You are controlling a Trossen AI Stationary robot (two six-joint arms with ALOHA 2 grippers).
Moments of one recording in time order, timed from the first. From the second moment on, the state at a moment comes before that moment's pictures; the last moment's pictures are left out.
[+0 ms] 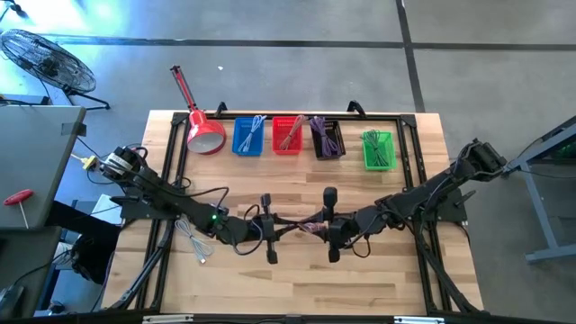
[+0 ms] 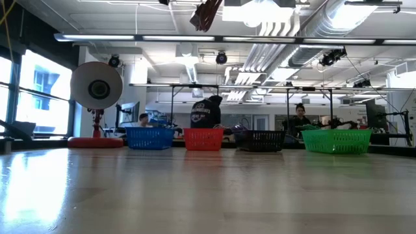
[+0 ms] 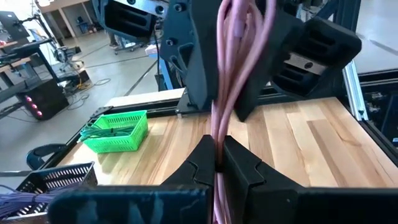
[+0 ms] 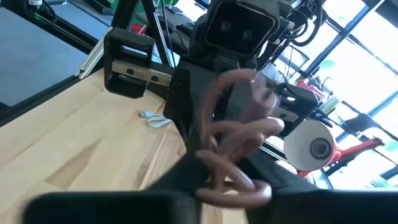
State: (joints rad) left arm -0.48 1.59 0.98 0.48 -0.66 0.10; right arm 0.46 1.44 0.90 0.37 0.44 -0.45
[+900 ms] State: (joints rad) left arm -0.48 1.59 0.98 0.51 -0.56 0.13; right arm 0.47 1.44 0.90 0.28 0.57 -0.41
